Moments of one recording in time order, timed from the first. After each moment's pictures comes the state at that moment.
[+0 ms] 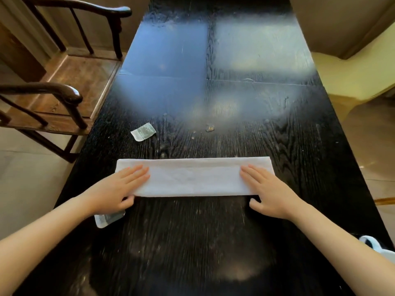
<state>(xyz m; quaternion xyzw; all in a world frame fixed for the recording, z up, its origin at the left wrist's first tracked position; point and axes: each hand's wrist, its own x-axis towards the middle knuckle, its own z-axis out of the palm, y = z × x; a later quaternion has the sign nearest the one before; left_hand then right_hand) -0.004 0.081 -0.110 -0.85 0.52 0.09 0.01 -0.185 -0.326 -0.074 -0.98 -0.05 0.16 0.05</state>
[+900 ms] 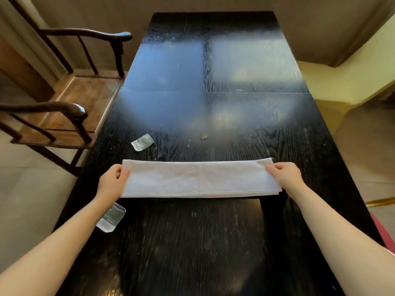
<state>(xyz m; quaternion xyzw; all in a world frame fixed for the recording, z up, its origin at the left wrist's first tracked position) -0.016 0.035 -0.080 -0.92 -0.02 0.07 -0.38 -0.173 -0.374 -0.067 -0.82 0.41 -0.01 0.41</state>
